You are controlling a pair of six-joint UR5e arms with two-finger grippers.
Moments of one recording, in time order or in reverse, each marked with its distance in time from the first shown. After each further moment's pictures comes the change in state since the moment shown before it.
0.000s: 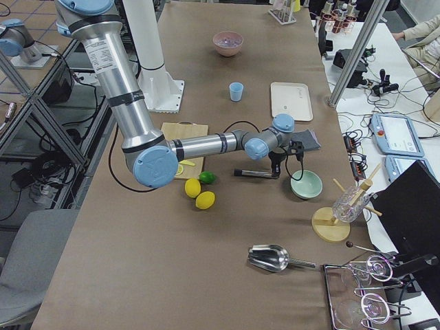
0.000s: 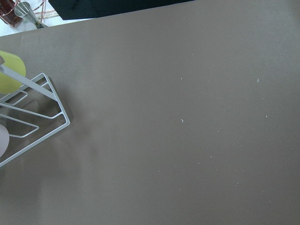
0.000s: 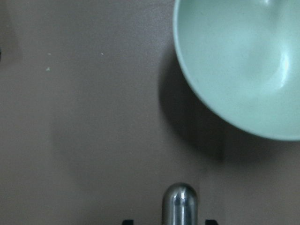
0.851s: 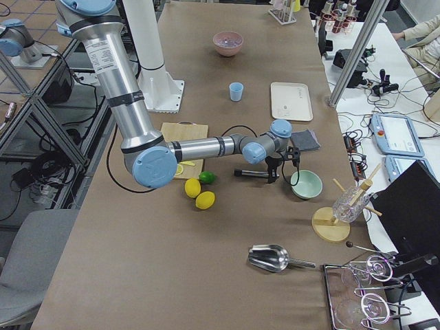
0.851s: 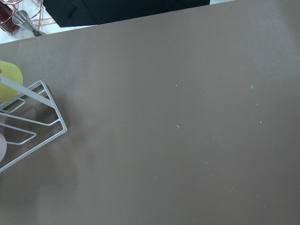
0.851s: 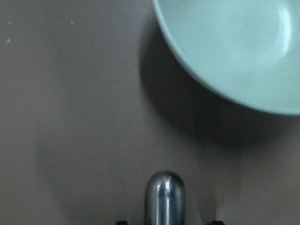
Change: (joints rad) left arm 0.000 -0.013 0.001 0.003 0.002 0.001; right arm -0.025 -0.011 -0.029 0.002 -0.009 0.008
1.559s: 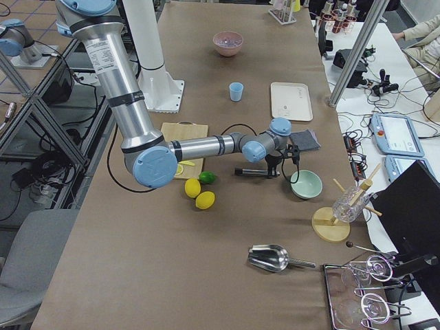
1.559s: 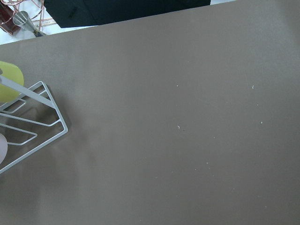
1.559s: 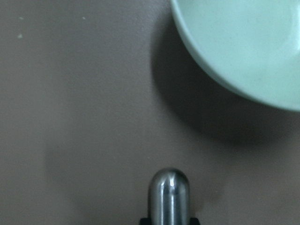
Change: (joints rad) left arm 0.000 0.001 -0.001 0.000 0.001 0.000; right arm 0.010 0.004 0.034 0.004 0.006 -0.002
